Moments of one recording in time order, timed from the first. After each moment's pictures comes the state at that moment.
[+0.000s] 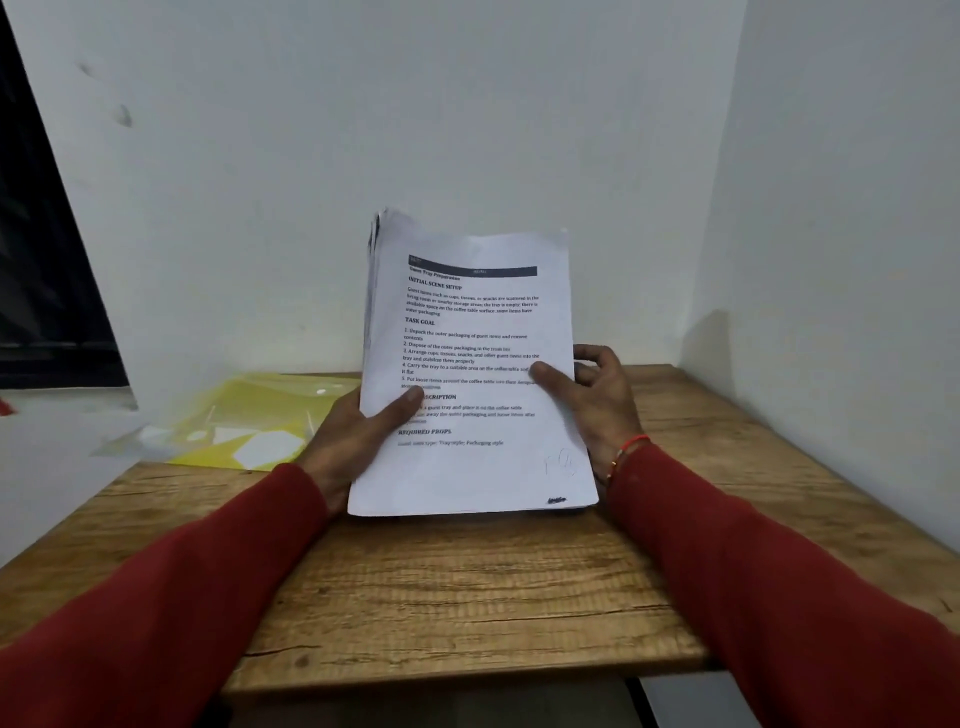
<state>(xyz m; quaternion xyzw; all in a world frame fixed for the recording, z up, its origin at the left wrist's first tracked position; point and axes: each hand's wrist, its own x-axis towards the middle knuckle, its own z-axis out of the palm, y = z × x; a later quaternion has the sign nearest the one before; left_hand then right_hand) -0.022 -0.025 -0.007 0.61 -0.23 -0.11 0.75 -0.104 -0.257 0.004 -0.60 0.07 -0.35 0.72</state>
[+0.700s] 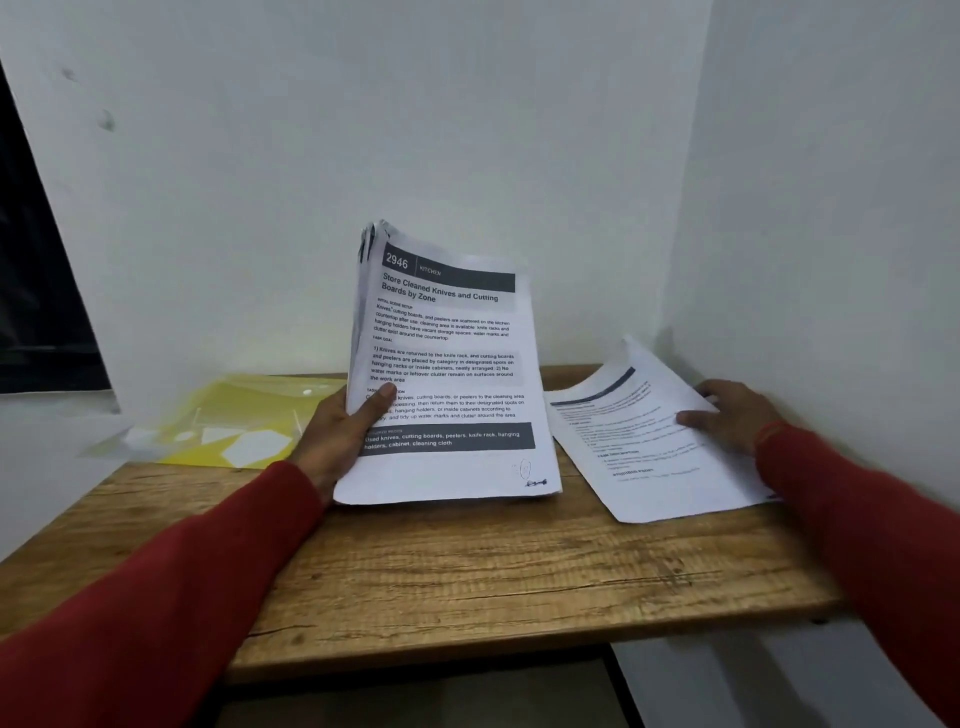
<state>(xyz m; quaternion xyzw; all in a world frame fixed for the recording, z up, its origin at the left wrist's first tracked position) -0.021 -0.025 -0.012 0.62 -0.24 -0.07 0.75 -0.181 -0.444 -0.005 -0.88 0.30 -0.21 0.29</state>
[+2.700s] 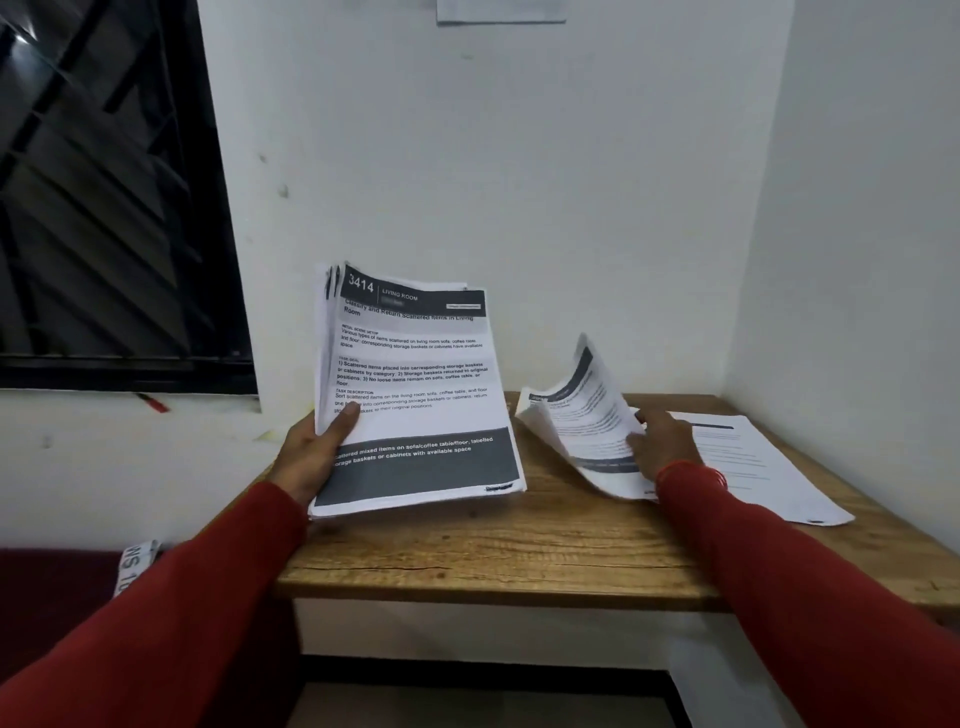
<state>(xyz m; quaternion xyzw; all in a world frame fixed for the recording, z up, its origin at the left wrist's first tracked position) -0.052 0.127 0.003 0.64 -0.14 0.05 0.75 -0.134 -0.260 -0.005 -0.88 0.26 -0.28 0.28</state>
